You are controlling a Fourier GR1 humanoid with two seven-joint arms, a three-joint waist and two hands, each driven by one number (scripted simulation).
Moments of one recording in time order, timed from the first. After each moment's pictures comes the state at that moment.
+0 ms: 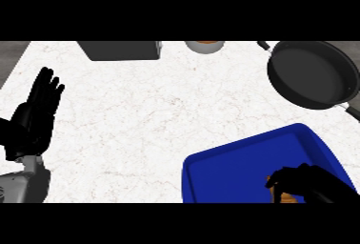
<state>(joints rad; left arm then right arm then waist) -0.17 0.21 0.13 -1.65 0.08 0.13 0.22 0.21 -0.53 0.20 -1.90 0.70 0.31 -0.44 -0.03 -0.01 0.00</state>
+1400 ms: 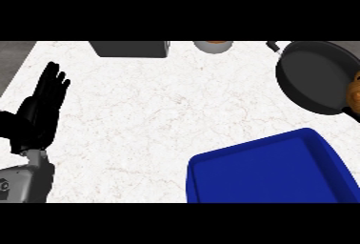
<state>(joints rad) -0.22 0.20 0.13 -1.63 0.08 0.11 0.23 -0.39 -0.58 -0.36 -1.31 0.23 0.33 -0.29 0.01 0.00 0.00</state>
